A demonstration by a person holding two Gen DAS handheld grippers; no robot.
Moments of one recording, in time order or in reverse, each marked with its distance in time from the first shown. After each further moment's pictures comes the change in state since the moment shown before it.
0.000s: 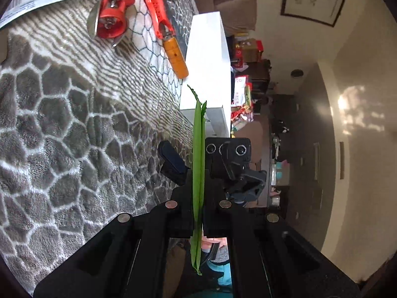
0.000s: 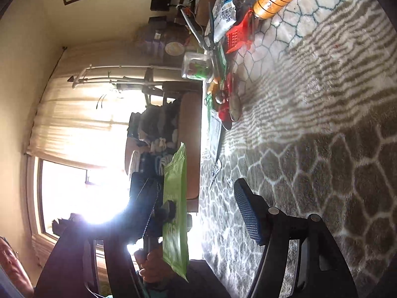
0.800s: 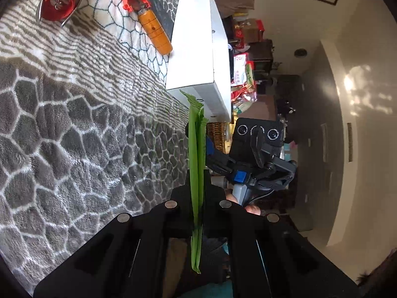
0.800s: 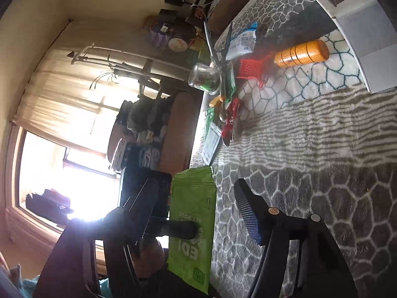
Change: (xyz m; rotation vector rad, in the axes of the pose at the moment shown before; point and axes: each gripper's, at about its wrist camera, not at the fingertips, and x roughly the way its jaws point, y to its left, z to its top) left arm 0.025 -0.035 -0.010 -0.002 0.069 -0.010; right arm -0.059 0.046 0.010 -0.158 -0.012 -0.101
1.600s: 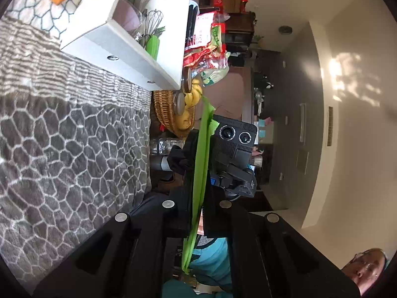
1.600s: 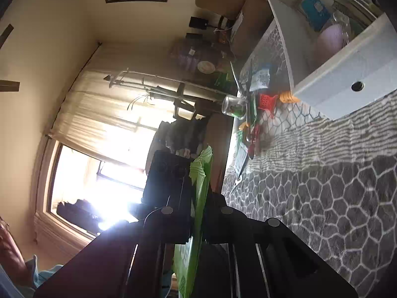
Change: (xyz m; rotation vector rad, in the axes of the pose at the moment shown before) left arm 0.138 -0.112 0.012 0.009 0.189 -0.100; right arm -0.137 0.019 0.018 0.009 -0.121 0.149
